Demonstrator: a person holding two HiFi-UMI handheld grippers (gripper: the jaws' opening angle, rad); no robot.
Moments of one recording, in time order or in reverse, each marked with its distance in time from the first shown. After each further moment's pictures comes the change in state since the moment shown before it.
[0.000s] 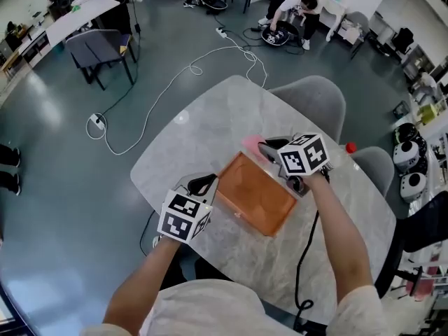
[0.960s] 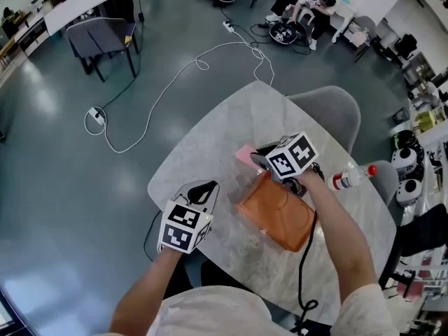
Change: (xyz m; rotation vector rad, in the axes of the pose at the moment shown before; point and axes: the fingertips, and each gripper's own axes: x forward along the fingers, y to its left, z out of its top) left arm -0.023 0.100 -0.019 -0.104 -0.016 -0.011; right arm 0.118 0.041 0.032 -0.053 0.256 0.082
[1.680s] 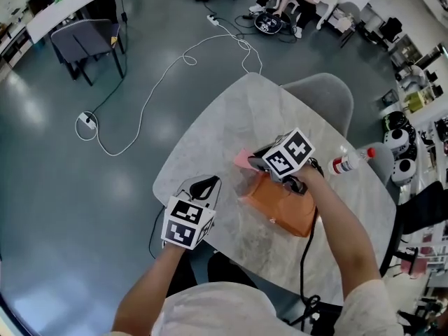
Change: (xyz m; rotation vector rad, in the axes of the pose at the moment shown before) left arm -0.010 0.012 -0.001 0.033 0.009 -0.085; right arm 0.012 0.036 -0.013 0.070 0.096 0.027
